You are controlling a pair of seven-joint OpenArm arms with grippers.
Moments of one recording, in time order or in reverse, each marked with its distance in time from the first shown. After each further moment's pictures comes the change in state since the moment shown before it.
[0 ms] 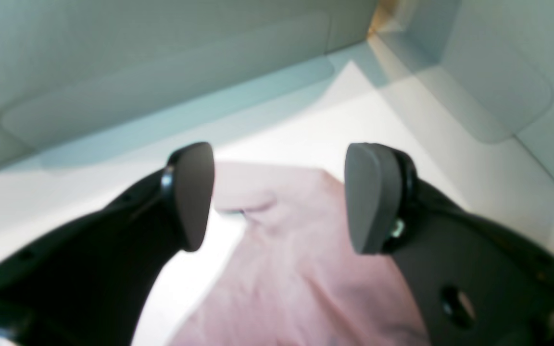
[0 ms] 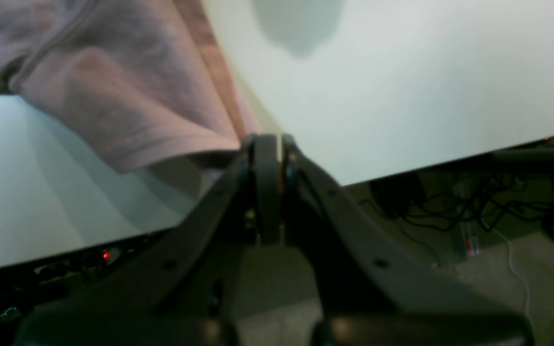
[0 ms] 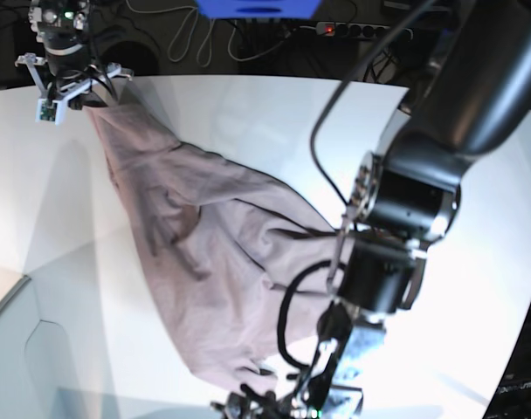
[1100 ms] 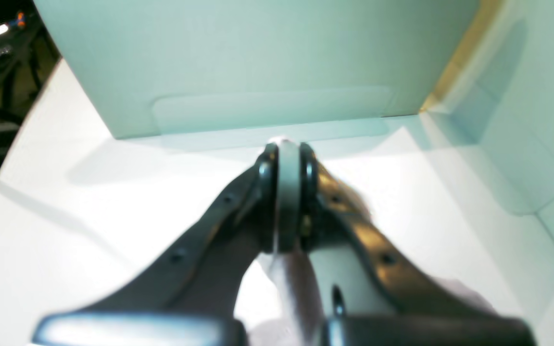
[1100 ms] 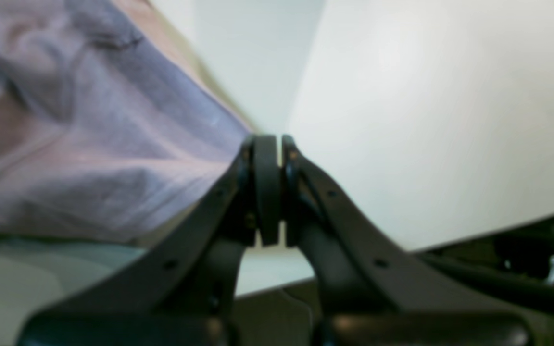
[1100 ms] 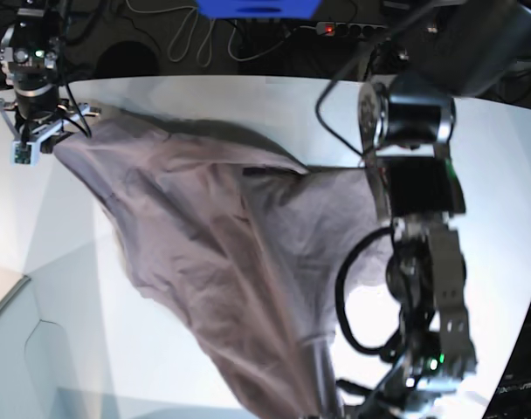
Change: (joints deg) left arm 14.9 -3.4 -16.1 41.1 0.0 -0.2 16.9; right arm 7.6 9.4 0.5 -1.9 0.2 -0.1 -0.7
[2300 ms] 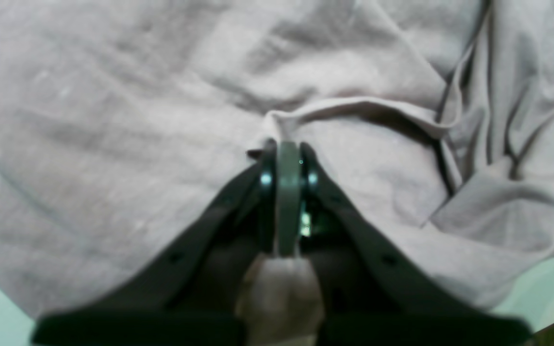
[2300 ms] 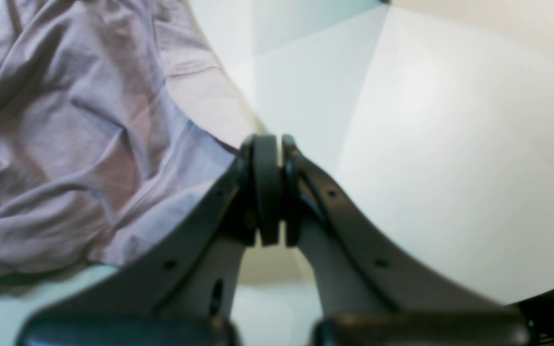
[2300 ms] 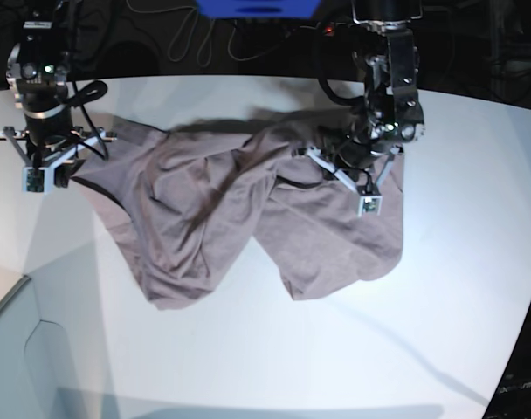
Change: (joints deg) left arm 44.5 3.7 -5.6 -1.2 0.0 0.3 -0.5; right arm 3.9 0.3 -5.3 3.5 0.0 -0.3 0.2
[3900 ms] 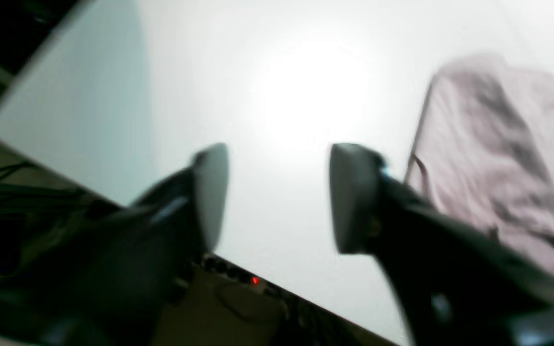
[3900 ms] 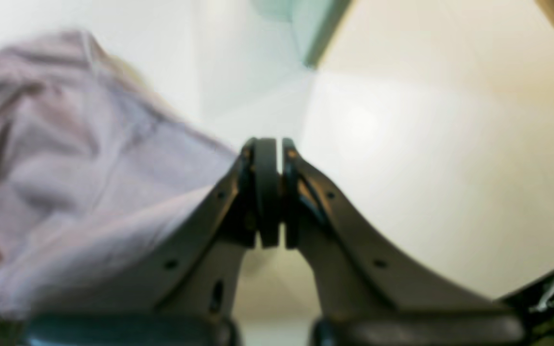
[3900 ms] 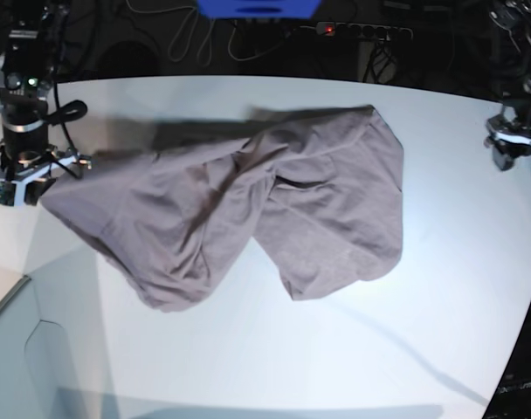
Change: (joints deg) left arm 13.0 -14.4 -32.7 22.2 -24.1 -0.2 5.2; right arm 2.2 2.3 1.8 1.0 0.3 -6.2 0.2
